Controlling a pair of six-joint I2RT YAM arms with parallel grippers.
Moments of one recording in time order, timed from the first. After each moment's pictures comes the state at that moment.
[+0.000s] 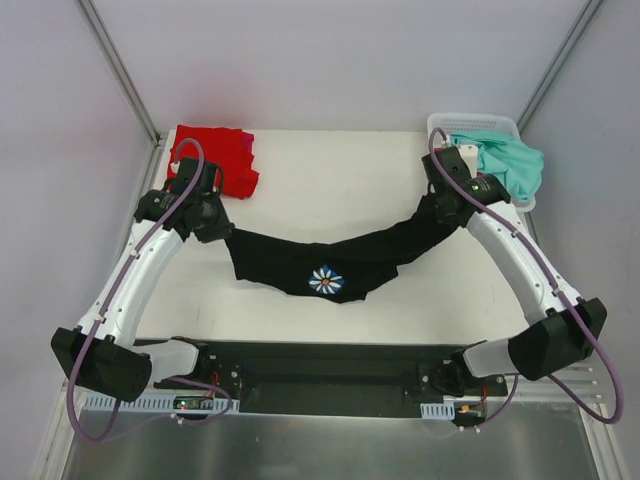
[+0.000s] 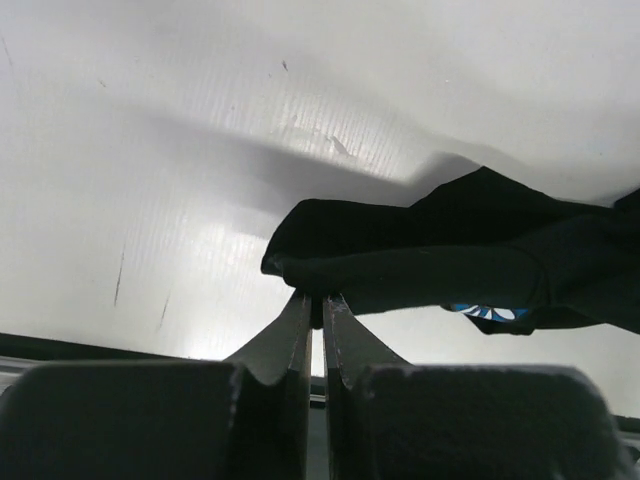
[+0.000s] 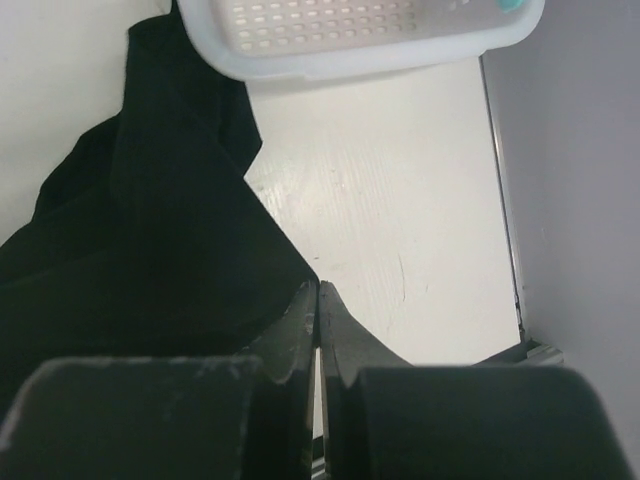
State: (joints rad) left arm -0.28 1.22 1.28 -1.07 -0.10 -0.62; right arm 0.43 1.38 1.42 -1.08 0.65 0.34
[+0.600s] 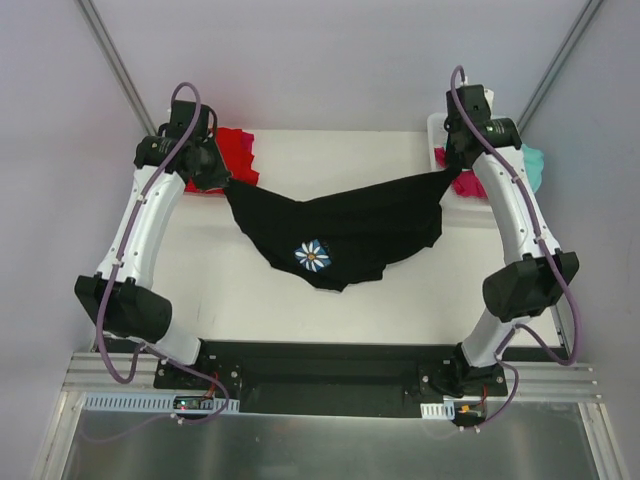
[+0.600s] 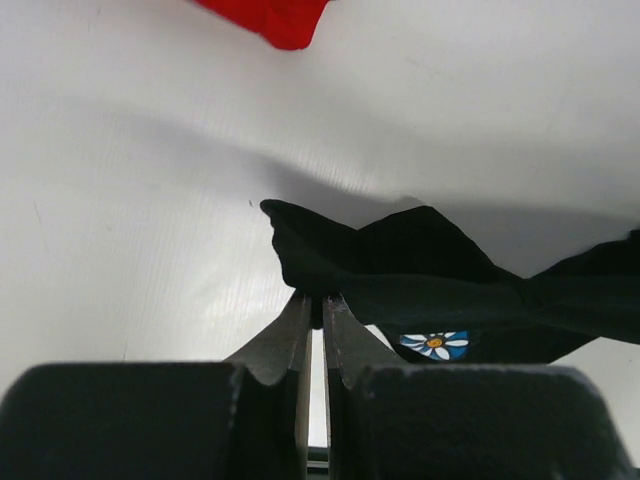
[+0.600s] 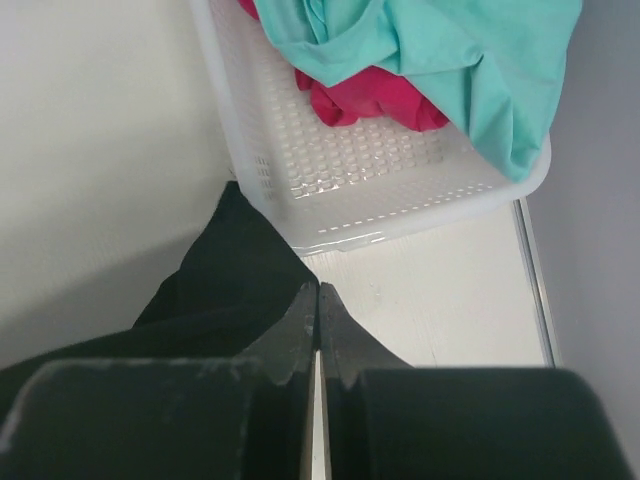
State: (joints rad) left arm -0.17 1.50 1.69 -1.09 -0.05 -0.51; right arm 0.22 1.71 1.90 -1.07 0.48 0.25
